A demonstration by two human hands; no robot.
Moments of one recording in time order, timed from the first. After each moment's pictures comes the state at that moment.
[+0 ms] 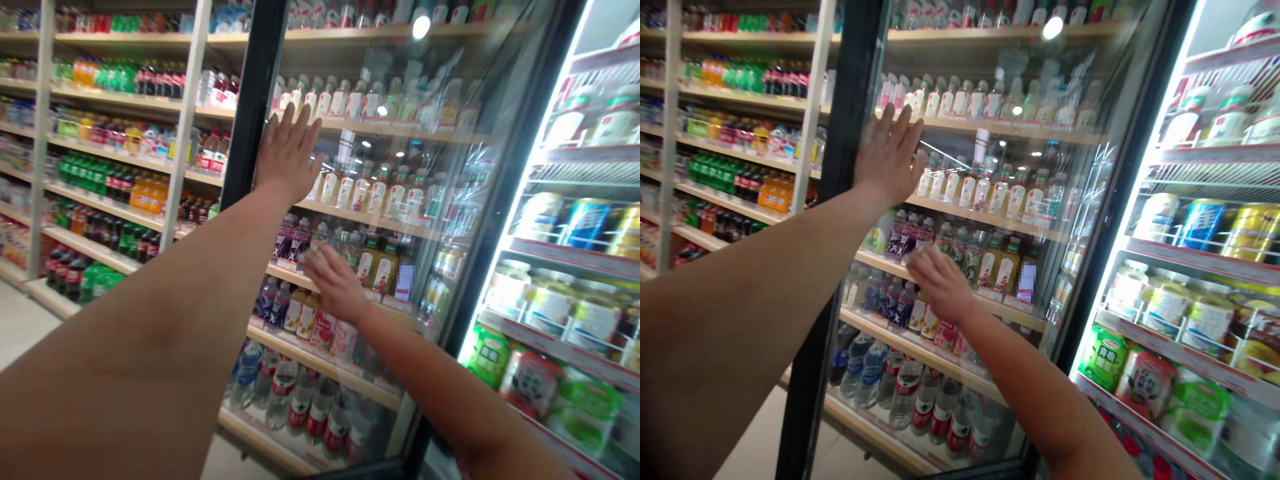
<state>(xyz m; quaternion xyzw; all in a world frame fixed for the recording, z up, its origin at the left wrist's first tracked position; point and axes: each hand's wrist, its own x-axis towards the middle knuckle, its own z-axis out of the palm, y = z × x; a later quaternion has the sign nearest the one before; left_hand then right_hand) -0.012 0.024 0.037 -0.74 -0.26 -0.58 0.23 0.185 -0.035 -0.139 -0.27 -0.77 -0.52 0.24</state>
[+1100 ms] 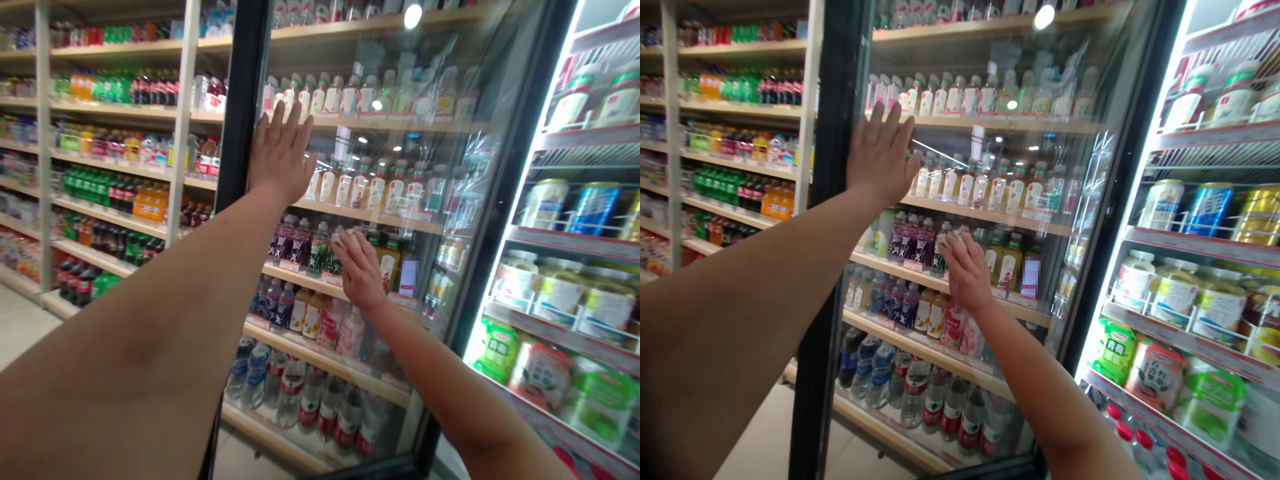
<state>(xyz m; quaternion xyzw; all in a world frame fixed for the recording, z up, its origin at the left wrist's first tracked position) -0.013 0.016 0.035 -0.74 -0.26 -0.59 0.21 0.203 -0.037 -0.143 -0.34 -0.69 -0.51 0.39</state>
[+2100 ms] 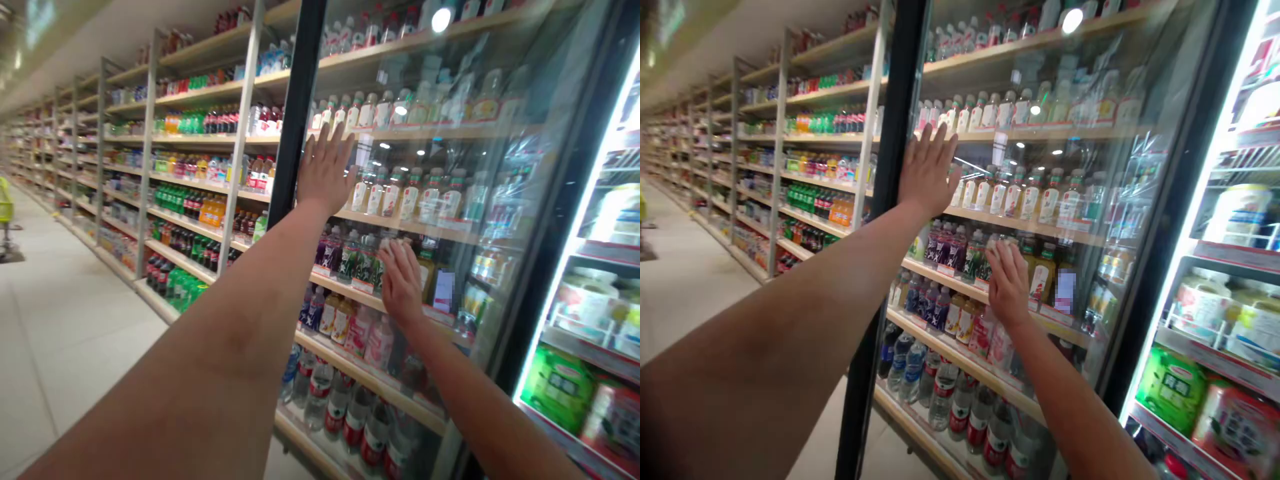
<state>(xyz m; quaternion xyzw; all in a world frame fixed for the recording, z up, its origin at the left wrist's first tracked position) -0.013 0.008 0.031 -0.70 -0.34 -0.54 0.32 0.202 -0.044 -0.155 -0.33 -0.64 -0.51 0.46</state>
